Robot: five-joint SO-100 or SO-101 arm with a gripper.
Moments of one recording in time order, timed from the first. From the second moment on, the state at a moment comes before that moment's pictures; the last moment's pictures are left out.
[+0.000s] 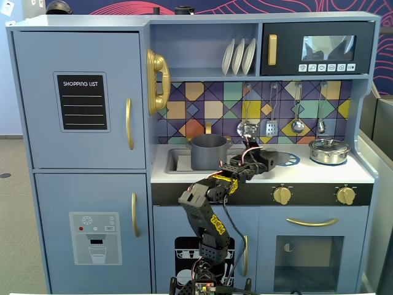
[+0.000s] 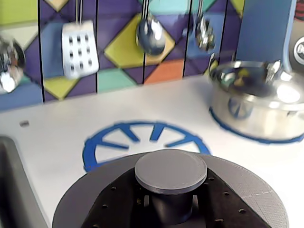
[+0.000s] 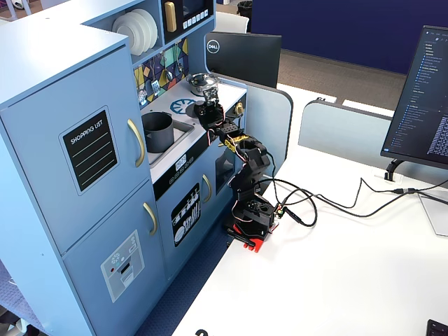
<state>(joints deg) 32.3 117.9 124.4 -11.9 -97.2</state>
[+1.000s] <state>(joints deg) 33.0 120.5 124.4 -11.3 -94.0</state>
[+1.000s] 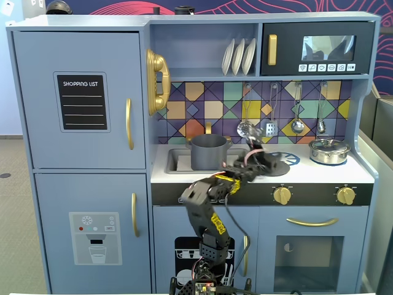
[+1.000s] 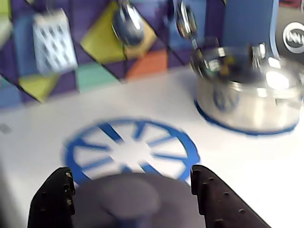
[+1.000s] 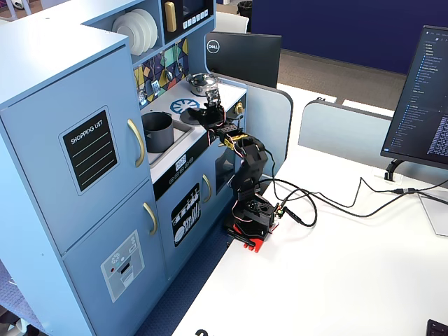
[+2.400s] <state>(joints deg) -1.2 182.5 170.2 77.8 -86.4</state>
